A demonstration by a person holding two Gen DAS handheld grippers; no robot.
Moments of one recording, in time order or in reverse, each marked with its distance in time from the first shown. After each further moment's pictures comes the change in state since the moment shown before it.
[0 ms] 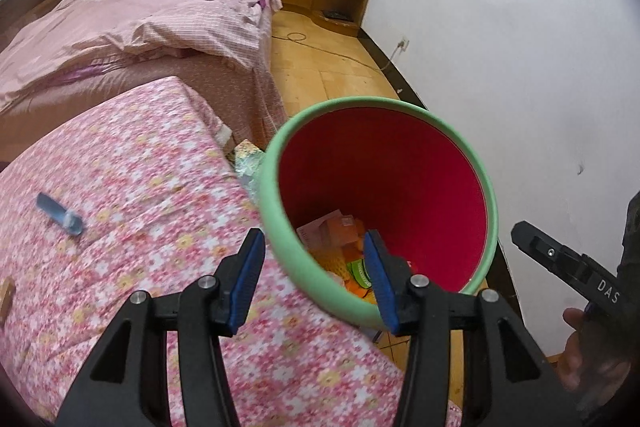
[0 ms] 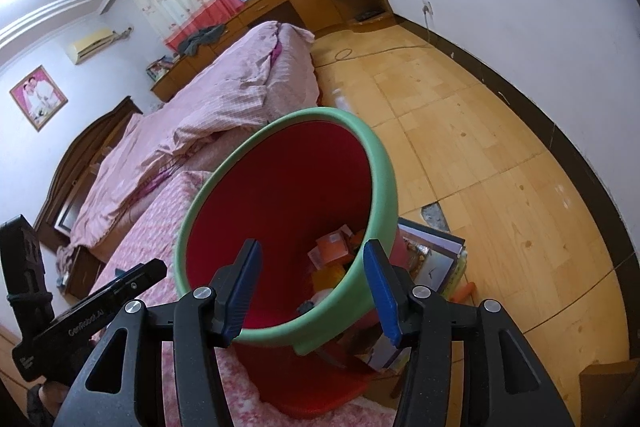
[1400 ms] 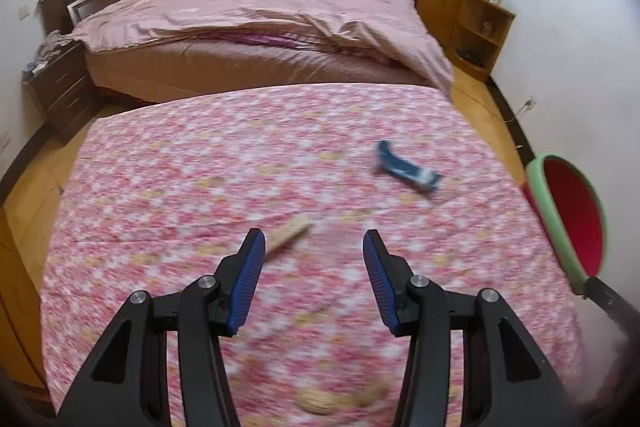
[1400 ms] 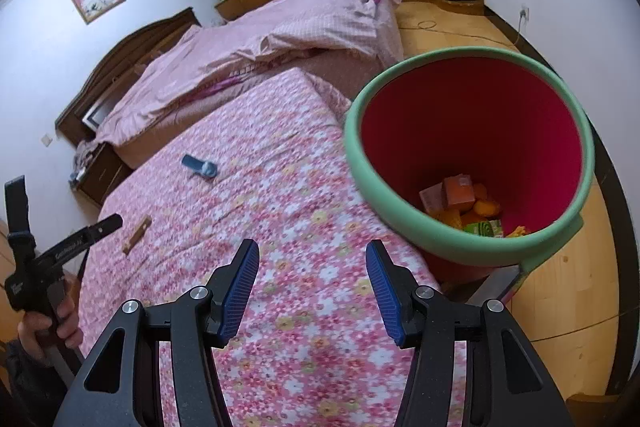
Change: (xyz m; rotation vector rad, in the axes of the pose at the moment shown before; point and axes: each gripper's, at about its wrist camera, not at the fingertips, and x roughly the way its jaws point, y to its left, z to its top) left arm -0.104 0.238 -0.065 -0.278 -0.073 0.338; right arm 0.047 0.154 -0.084 -0.292 0.193 0.088
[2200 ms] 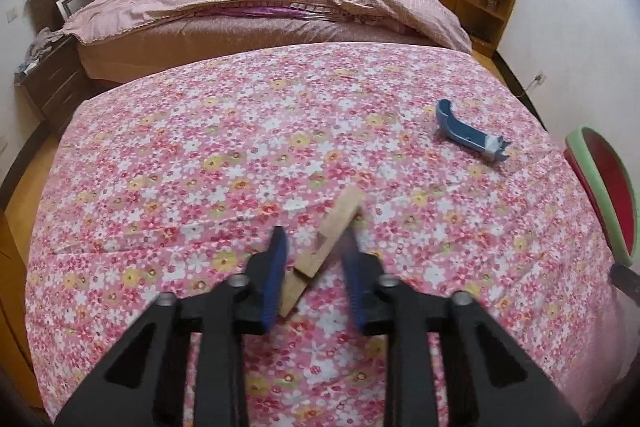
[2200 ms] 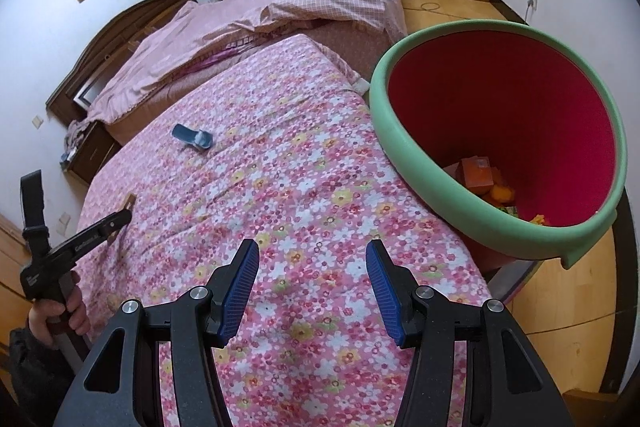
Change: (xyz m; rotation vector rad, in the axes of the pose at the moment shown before) left arm 0.061 0.031 -0.006 0.044 0.075 -0.007; right arm 0.038 0.018 -0.004 -0.014 0.081 -0.022
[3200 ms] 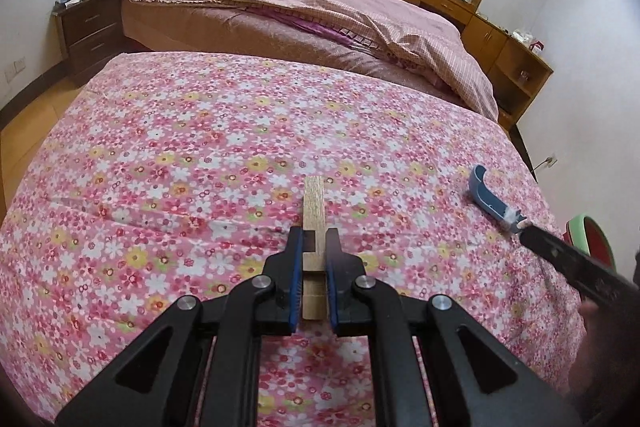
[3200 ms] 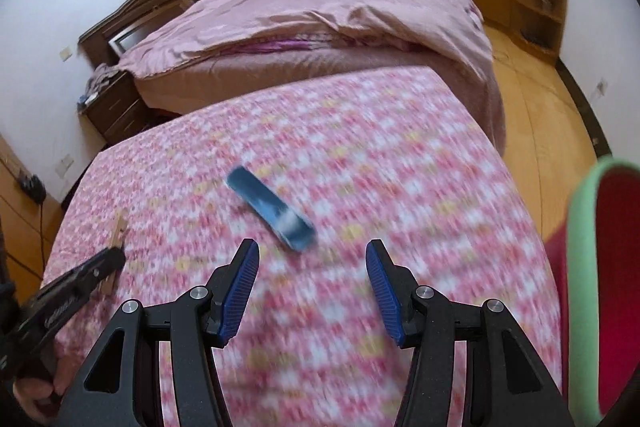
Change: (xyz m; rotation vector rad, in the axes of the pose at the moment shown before) left arm -0.015 0.048 -0.020 -0.284 -0.109 -0.011; right arm 0.107 0.115 0.081 -0.307 -0.028 0.042
